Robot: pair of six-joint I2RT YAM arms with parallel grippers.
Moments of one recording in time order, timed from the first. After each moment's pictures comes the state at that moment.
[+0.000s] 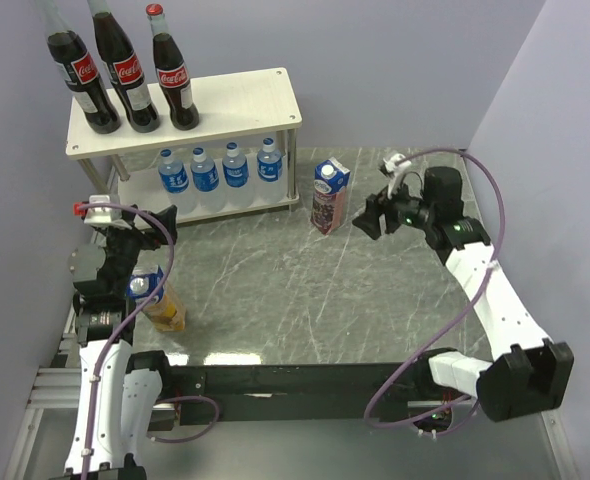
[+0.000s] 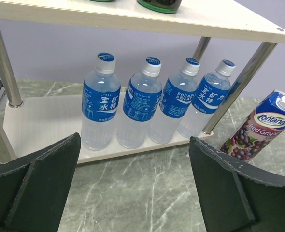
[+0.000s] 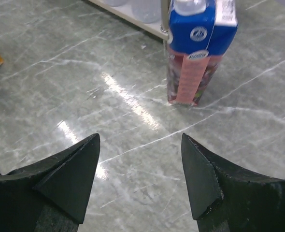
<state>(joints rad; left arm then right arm) 0.14 0.57 0.62 0.06 0.27 -0.26 0.14 1.13 1.02 -0.40 -0.64 -0.21</state>
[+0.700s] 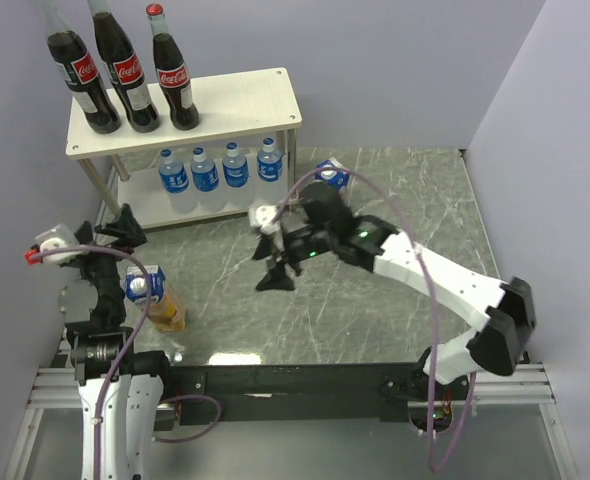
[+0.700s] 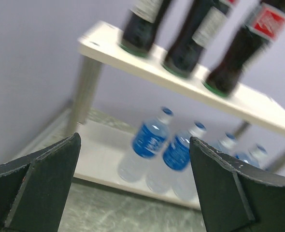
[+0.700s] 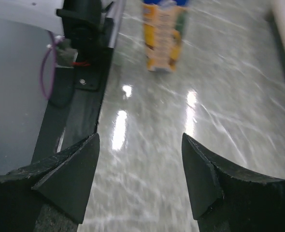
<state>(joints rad) 0.13 0.35 0.62 0.01 -0.15 -0.38 0.83 1.42 1.33 -0.45 -0.77 -0.37</state>
